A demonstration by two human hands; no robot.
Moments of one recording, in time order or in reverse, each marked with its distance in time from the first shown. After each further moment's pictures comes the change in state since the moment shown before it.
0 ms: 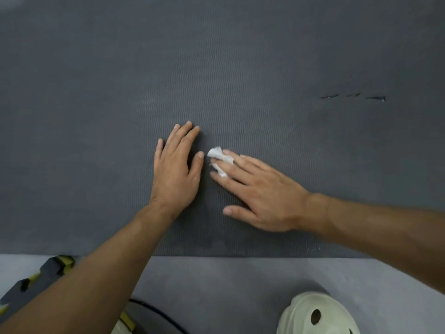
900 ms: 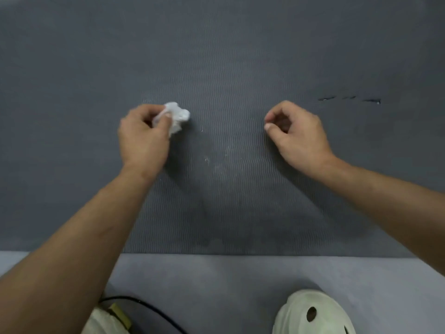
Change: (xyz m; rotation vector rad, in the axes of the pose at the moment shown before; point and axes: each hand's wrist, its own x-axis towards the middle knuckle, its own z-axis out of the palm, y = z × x) left_hand 0.045 0.006 -0.046 -0.403 0.328 -0.314; right_hand 0.008 0.060 -0.037 0.582 0.597 0.670
